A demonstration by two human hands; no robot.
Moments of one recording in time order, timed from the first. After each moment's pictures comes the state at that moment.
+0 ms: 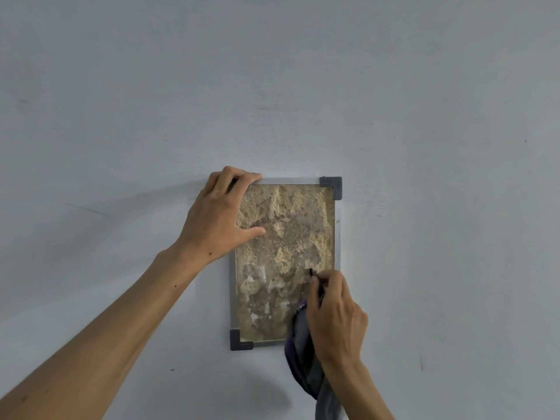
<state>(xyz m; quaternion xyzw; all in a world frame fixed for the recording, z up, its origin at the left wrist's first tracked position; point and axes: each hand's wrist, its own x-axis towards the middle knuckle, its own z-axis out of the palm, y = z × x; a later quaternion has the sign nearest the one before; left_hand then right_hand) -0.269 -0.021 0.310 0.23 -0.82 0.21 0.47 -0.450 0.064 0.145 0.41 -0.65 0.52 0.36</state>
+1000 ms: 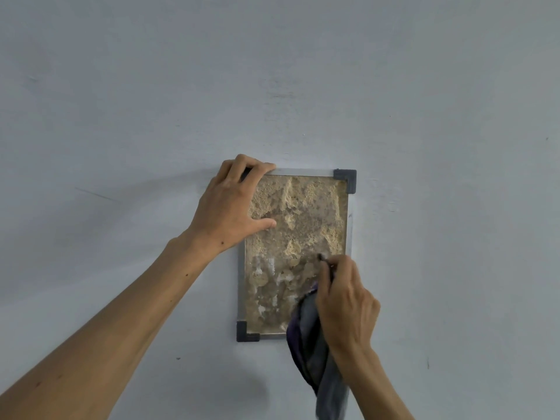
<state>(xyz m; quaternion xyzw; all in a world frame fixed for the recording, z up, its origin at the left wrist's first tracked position) -0.268 -0.021 0.311 0.23 -0.83 0.21 0.47 -0.450 0.064 0.159 0.41 -0.66 0.50 0.37</state>
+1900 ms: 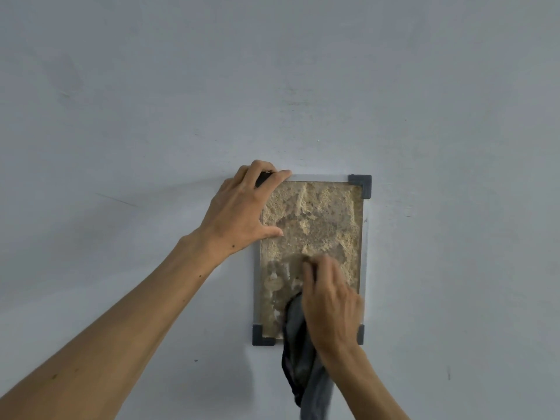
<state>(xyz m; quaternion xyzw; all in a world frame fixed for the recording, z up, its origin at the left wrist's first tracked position) -0.256 -0.020 0.318 0.24 -0.84 0.26 0.41 -0.416 0.046 0.169 0.48 -0.61 0.48 0.41</state>
